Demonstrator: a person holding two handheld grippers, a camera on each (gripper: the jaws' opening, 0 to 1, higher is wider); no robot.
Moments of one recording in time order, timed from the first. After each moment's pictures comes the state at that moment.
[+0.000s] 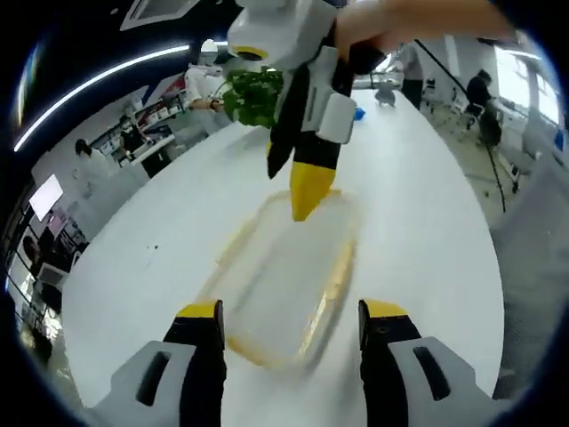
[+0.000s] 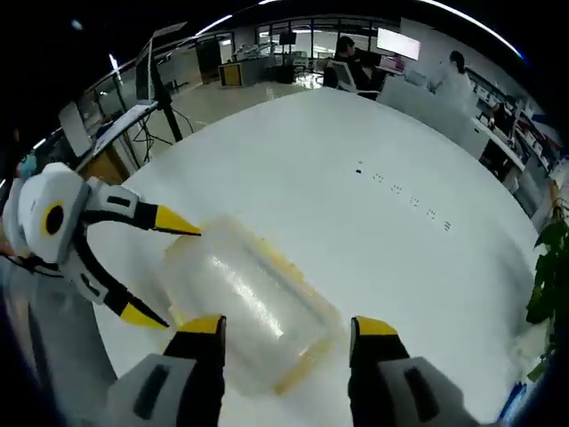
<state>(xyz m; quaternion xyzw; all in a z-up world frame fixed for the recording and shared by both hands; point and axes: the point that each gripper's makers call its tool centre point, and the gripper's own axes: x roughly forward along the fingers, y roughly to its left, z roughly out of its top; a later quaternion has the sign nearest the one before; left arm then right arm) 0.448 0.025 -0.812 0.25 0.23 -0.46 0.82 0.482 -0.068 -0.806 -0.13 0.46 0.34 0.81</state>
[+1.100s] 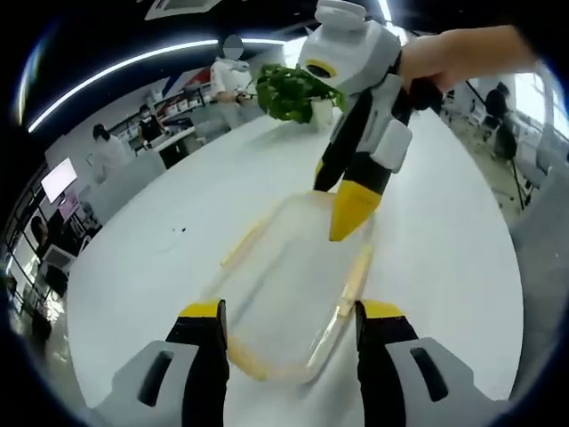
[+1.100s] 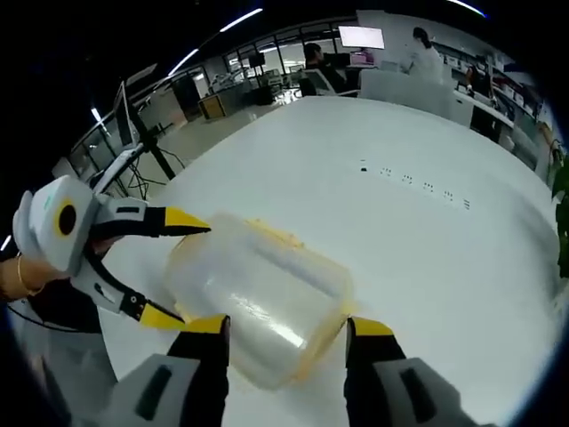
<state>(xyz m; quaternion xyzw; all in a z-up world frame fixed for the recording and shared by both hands) 0.491 0.064 -0.814 0.24 0.23 -0.44 0.84 0.504 -0.019 -0.821 -0.03 0.44 0.33 0.84</state>
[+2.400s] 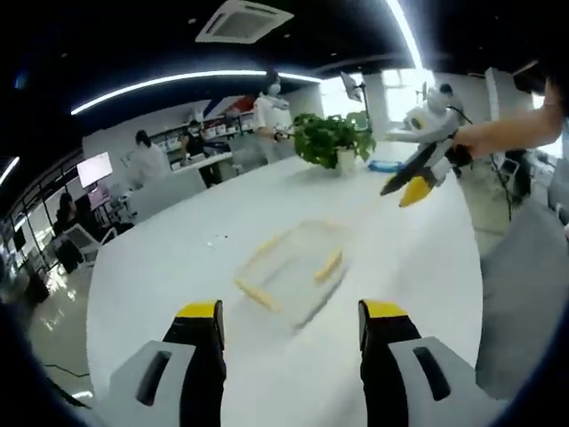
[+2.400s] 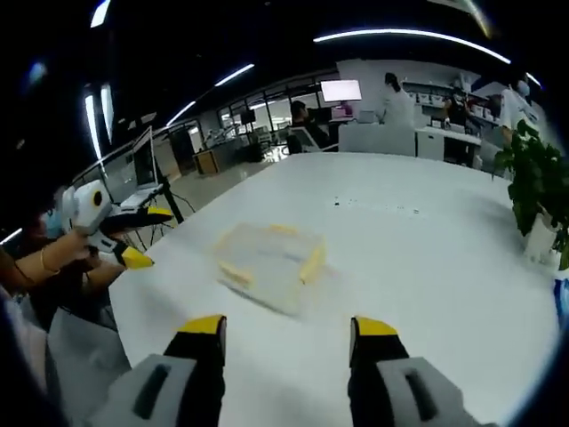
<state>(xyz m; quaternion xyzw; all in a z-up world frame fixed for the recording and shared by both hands) 0.407 0.152 -0.747 0.14 0.17 -0.39 0.90 0.387 -0.086 -0.768 0.02 0.31 0.29 0.90</state>
